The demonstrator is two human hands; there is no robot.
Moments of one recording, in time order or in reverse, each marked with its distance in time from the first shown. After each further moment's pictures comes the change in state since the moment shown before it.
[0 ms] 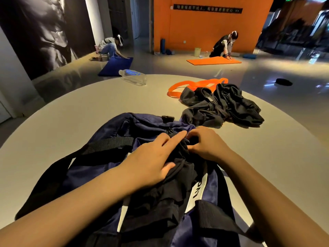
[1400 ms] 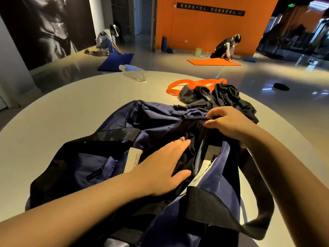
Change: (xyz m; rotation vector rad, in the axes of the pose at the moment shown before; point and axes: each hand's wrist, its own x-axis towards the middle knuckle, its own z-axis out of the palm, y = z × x) left_hand -0.007 0.032 0.023 -0.333 -0.052 -0.001; right_hand -0.017 -0.004 -0.075 0.238 -0.027 0.167
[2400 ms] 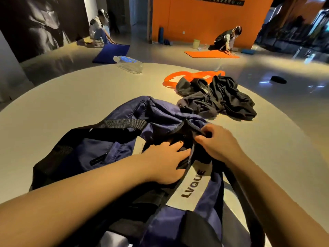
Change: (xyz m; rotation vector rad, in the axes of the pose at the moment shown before) left_hand 0.031 0.008 0.000 0.439 -0.425 -0.102; right_hand -0.014 0.040 0.058 -0.194 0.109 0.123
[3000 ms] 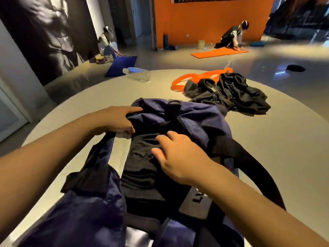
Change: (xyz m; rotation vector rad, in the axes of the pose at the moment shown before) left_hand -0.046 -0.123 -0.062 -0.454 0.200 -0.466; right_hand -0.055 -0.093 0.027 -0.171 -0.137 -0.404
